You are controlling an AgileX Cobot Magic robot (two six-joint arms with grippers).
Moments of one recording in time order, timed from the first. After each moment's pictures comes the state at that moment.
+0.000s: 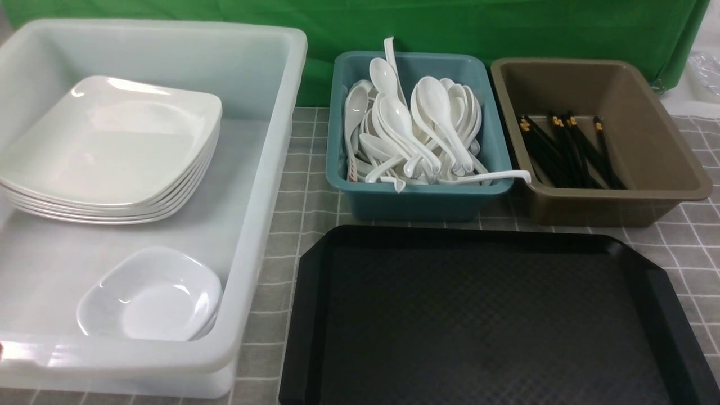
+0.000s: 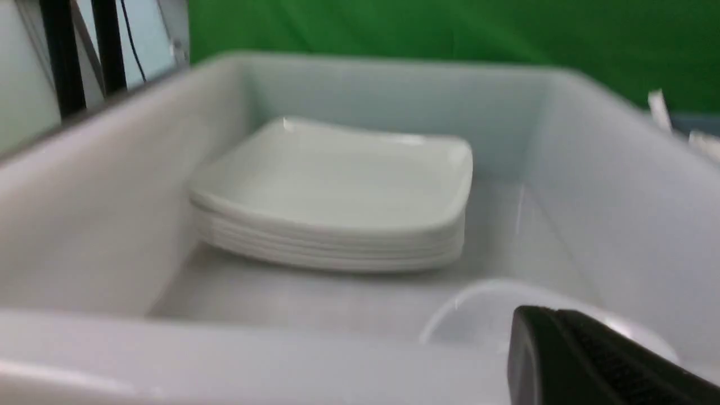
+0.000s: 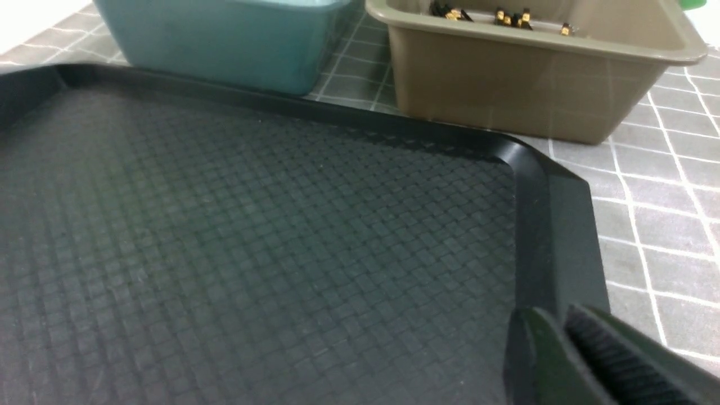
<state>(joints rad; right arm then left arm) 0.08 0.00 0.01 0.21 0.27 -0.27 0.09 0.00 0.01 -0.28 0.22 0.23</state>
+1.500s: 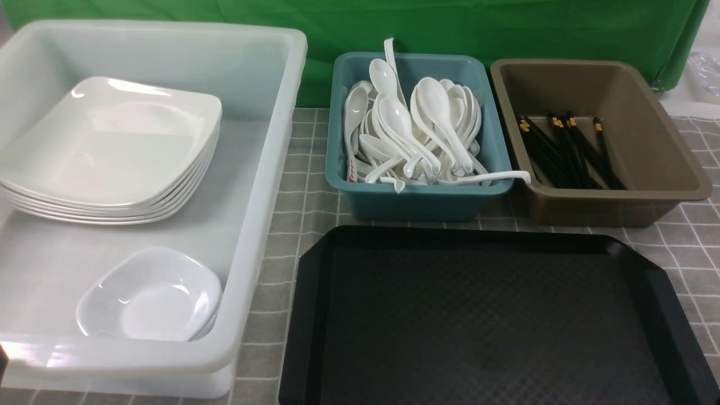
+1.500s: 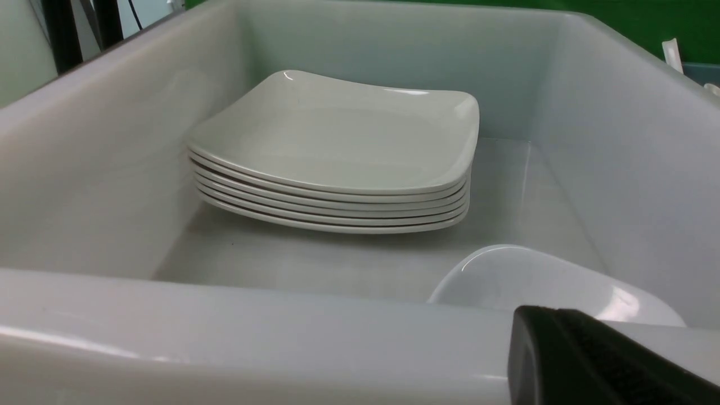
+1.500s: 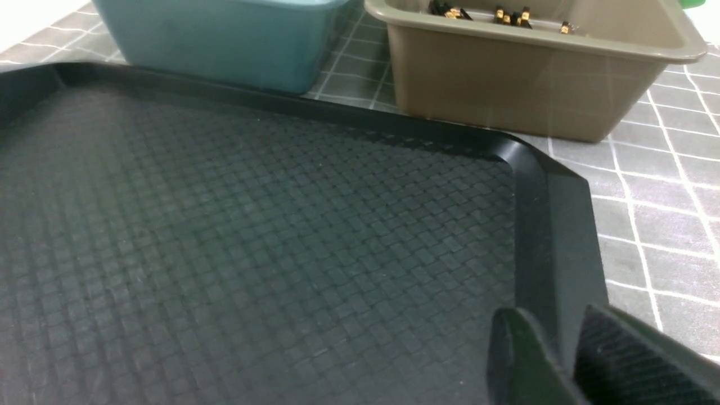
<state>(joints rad) 0.08 0.00 0.01 0.21 0.26 -0.27 0.10 0.00 0.01 -0.26 0.22 0.23</state>
